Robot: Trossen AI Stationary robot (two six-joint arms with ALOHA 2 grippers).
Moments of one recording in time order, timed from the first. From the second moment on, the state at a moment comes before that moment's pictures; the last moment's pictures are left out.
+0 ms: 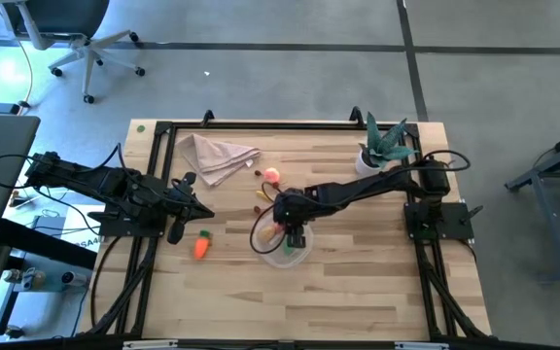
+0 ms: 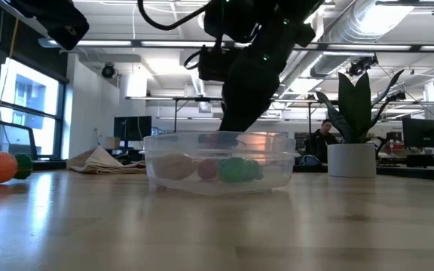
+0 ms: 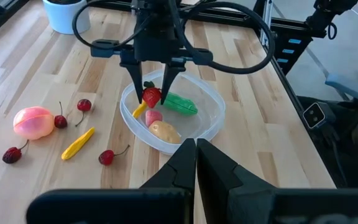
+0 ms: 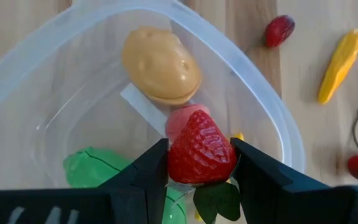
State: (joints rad) left arm -0.15 0.60 0.63 -0.53 -0.13 -0.24; right arm 0.06 1.94 1.33 -0.44 -0.02 0.04
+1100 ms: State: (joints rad) left arm -0.15 0.60 0.63 -0.53 -0.13 -0.24; right arm 0.07 1.98 1.32 -0.43 0.01 0.05
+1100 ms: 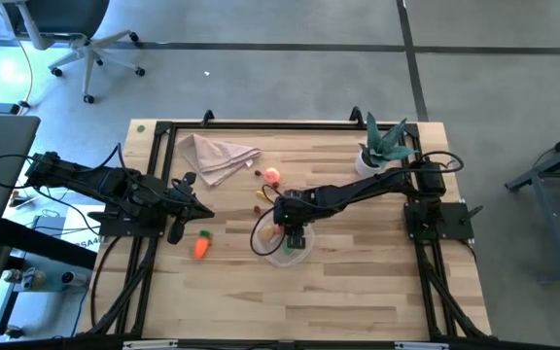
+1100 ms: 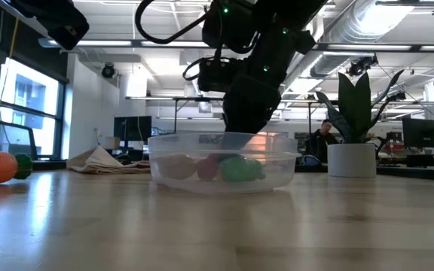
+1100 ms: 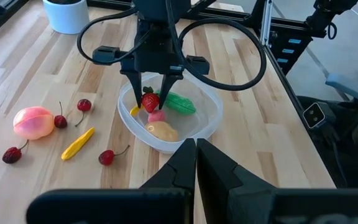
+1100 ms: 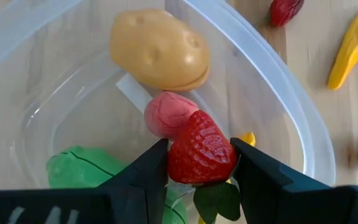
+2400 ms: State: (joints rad) left arm -0.15 0.60 0.63 -0.53 -0.13 -0.24; right arm 0.02 1.97 1.62 -0.78 0.20 0.02
